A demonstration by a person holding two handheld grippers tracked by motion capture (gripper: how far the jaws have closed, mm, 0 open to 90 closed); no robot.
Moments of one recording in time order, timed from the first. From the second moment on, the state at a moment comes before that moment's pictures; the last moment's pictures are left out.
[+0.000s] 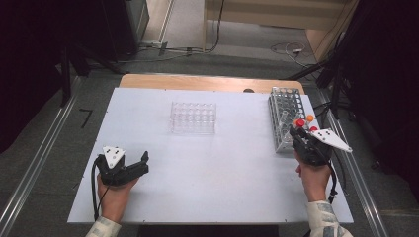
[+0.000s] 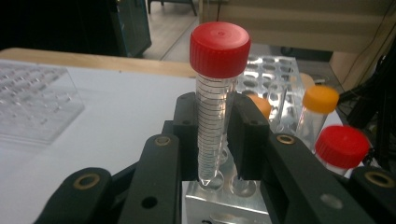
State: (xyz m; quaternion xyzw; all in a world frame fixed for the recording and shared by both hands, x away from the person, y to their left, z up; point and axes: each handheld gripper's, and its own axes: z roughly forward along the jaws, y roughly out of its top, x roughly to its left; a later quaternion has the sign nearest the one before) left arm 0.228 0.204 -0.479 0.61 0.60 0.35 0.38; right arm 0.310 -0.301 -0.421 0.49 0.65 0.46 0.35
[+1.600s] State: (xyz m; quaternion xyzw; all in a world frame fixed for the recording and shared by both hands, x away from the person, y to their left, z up) left arm 0.257 0.067 -0.429 0.70 0.46 0.25 0.49; right arm 0.287 -0.141 -0.462 0.34 0.79 0.46 0.22
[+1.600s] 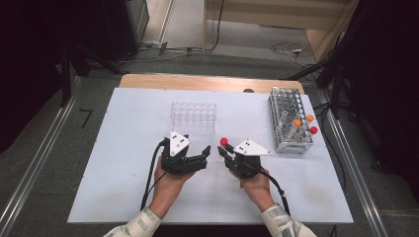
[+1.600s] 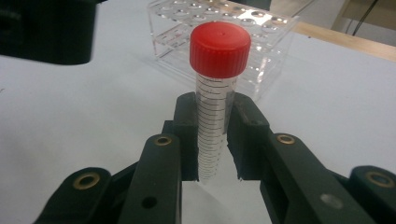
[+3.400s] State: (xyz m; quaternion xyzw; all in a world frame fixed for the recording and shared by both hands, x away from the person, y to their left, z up) left arm 0.374 0.037 -0.368 0.68 0.47 0.29 0.48; right arm 0.290 -0.189 -0.447 0.39 0.76 0.47 0.21
